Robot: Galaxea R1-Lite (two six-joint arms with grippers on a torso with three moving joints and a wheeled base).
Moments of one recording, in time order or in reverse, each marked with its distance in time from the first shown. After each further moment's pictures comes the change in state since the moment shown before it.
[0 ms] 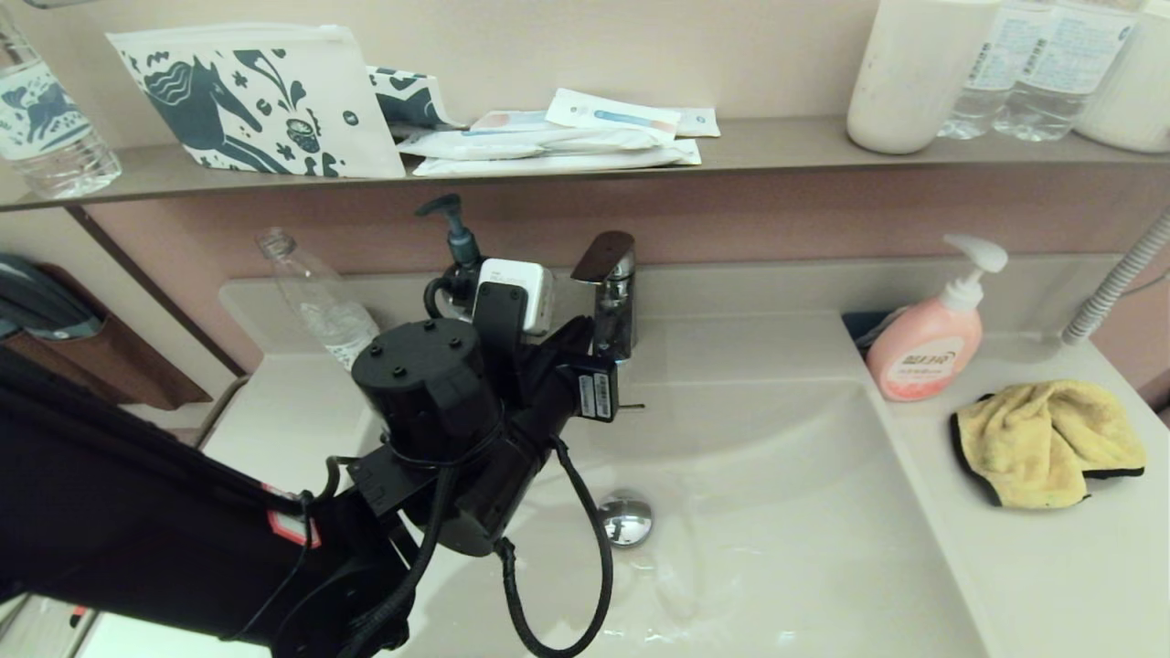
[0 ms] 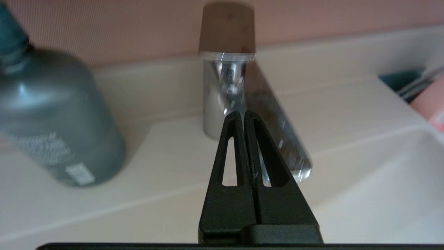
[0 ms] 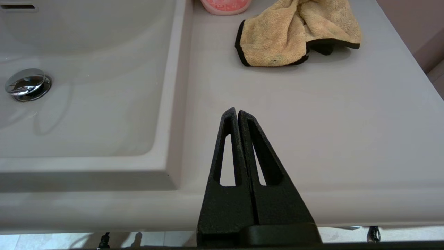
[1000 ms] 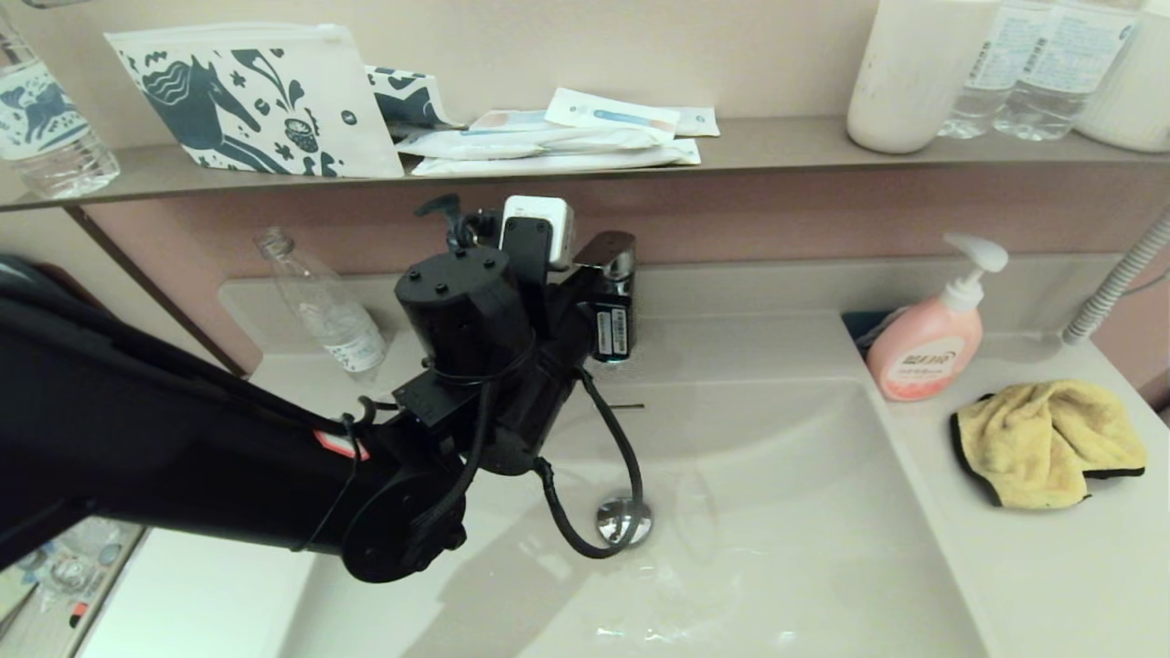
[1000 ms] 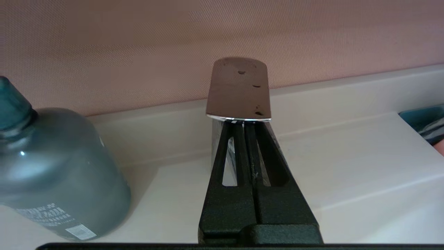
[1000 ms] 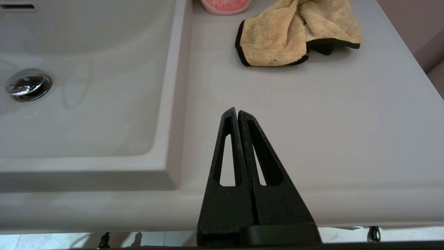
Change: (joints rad) left arm 0.034 0.051 -0.232 0.117 0.008 0.037; right arm 0.000 0.000 0.000 0.000 0.000 0.000
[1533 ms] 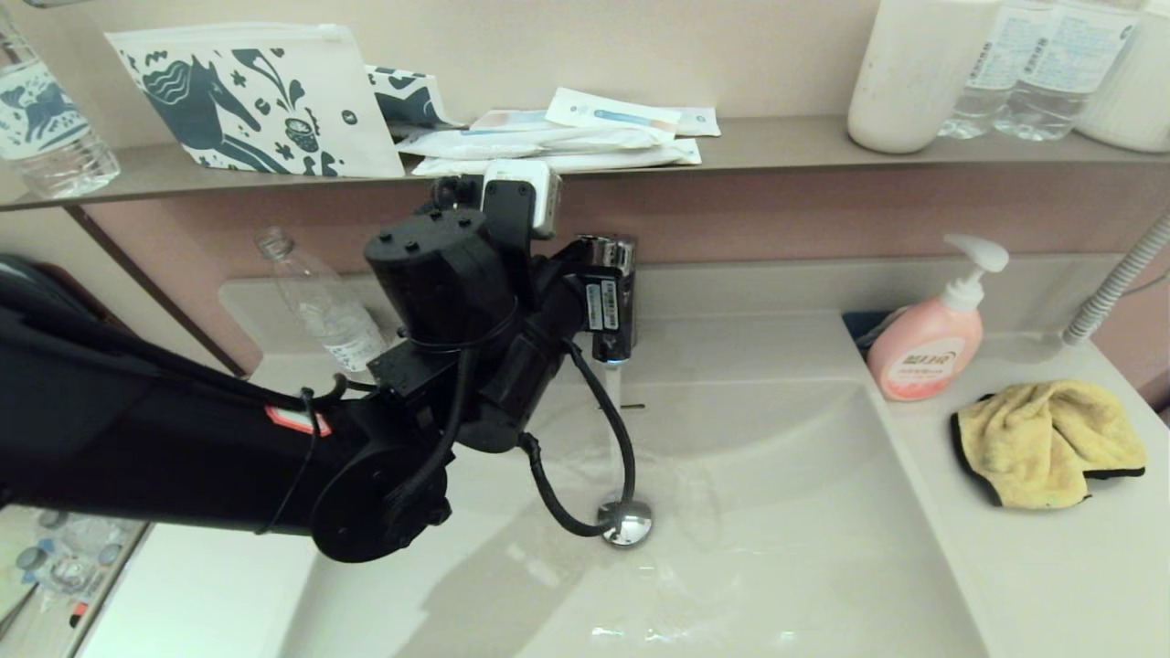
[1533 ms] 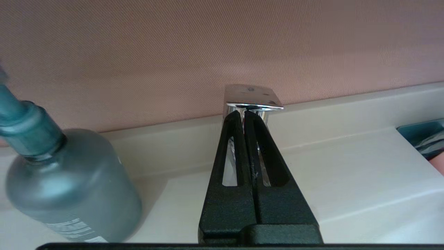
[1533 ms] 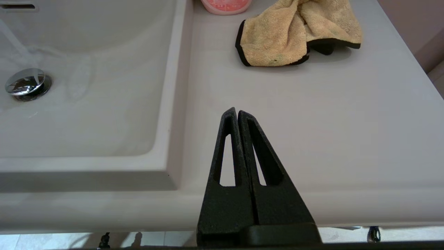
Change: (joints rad) left arm 0.005 -0.049 -0.044 0.074 0.000 0.001; right arm 0.000 0.000 0.000 0.000 0.000 0.000
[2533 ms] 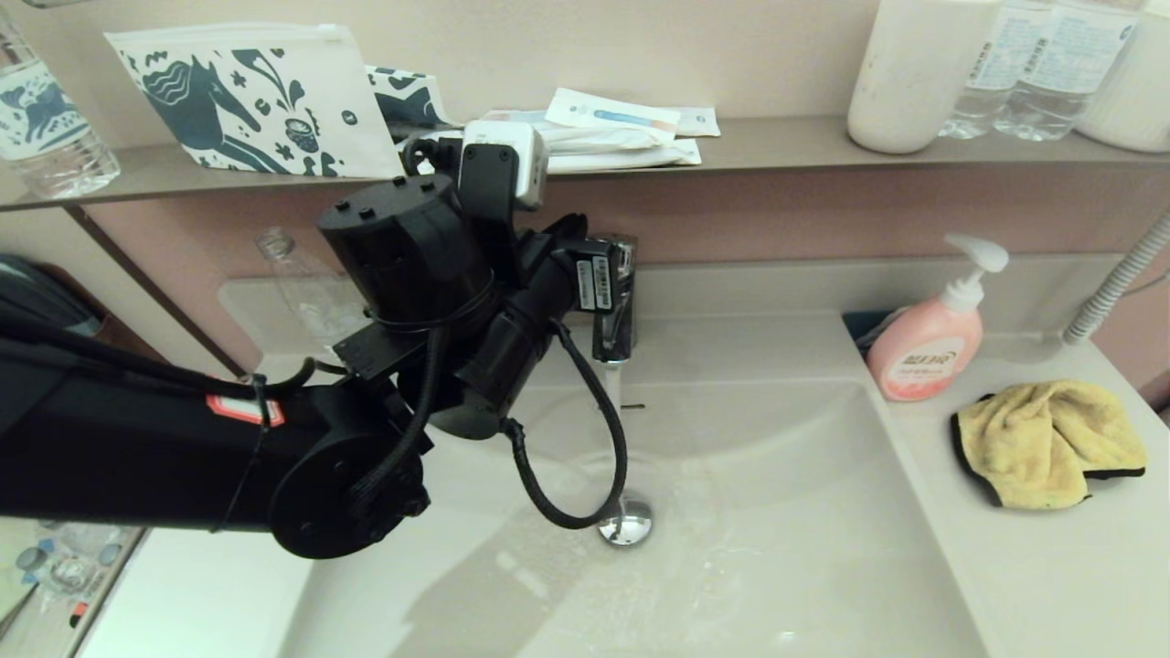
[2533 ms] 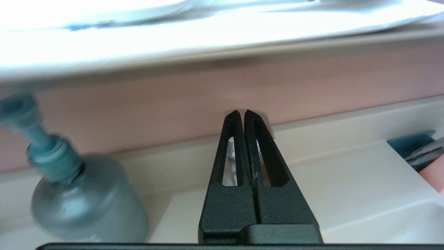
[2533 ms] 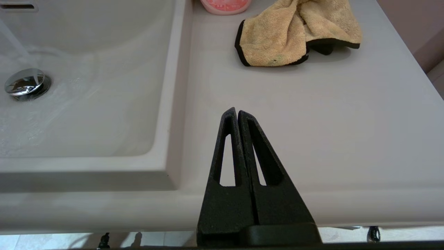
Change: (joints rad) left arm -0.007 -0.040 -0.017 0.018 -0.012 0.036; right arm 0.000 0.000 0.000 0.000 0.000 0.000
